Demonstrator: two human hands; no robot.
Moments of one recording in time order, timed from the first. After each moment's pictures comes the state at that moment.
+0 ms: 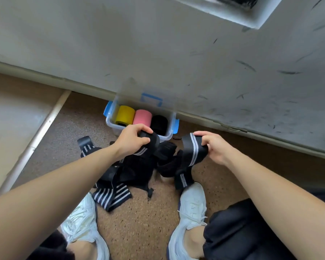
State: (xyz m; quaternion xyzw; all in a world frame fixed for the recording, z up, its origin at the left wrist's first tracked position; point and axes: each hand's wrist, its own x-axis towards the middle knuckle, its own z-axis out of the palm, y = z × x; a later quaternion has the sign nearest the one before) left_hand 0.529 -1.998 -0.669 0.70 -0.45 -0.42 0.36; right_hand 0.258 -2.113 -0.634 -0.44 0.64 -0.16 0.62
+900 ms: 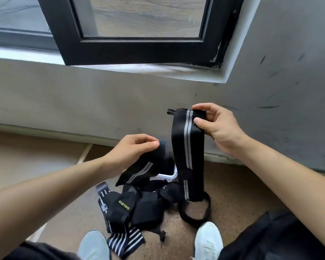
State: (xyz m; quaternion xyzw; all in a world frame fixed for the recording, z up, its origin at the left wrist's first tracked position) left_hand 0.524 -1.980 -0.472 0.63 -0.47 -0.46 0.42; right_hand 0.295 -2.122 -0.442 -0.64 0.34 -0.38 0.58
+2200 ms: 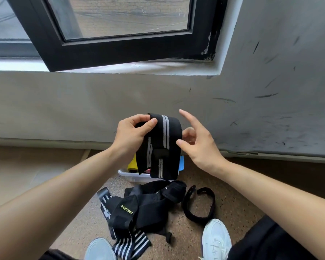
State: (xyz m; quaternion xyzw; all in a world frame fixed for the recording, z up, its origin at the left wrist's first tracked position) left_hand 0.511 -2.036 -0.472 0.62 -0.35 -0.39 0.59; right_hand 0.312 -2.086 -0.495 -0.74 0.36 -0.37 0.43
